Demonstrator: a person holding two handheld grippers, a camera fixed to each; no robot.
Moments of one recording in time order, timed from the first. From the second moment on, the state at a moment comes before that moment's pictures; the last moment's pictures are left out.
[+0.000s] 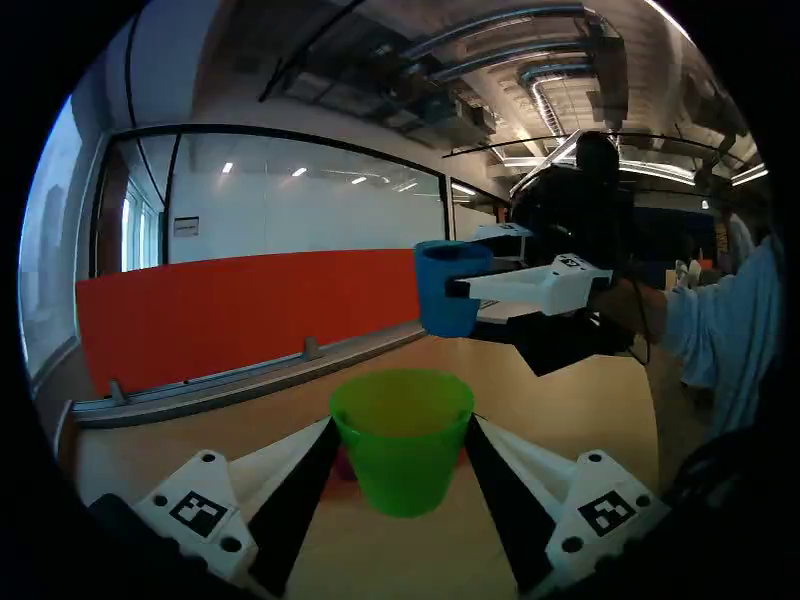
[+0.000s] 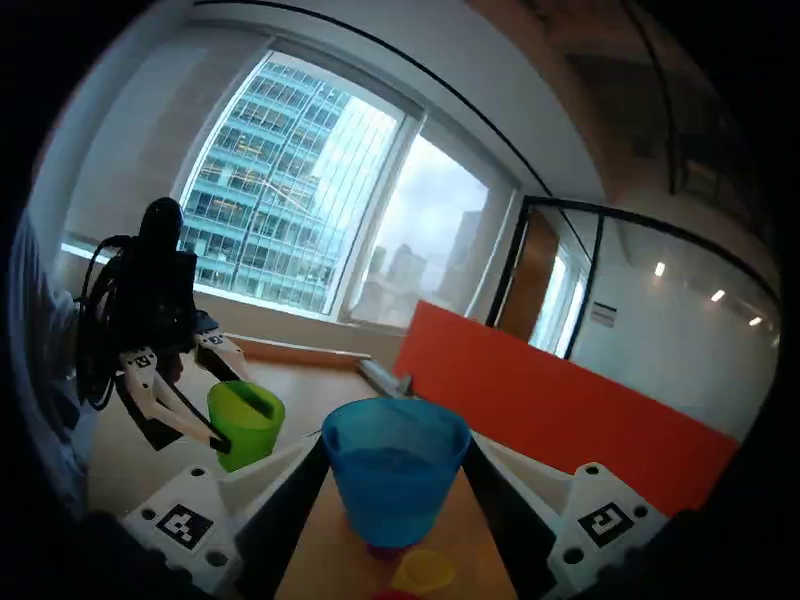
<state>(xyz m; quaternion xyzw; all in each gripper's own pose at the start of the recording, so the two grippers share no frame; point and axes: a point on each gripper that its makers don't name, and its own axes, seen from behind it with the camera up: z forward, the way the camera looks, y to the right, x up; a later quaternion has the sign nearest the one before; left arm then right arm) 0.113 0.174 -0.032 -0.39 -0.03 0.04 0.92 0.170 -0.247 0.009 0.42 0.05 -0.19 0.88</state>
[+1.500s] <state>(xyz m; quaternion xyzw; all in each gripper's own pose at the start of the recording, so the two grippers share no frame) 0.119 0.202 -0.033 -0.42 -0.03 0.04 0.91 0.238 -0.306 0.042 0.37 0.20 -0.49 0.76</state>
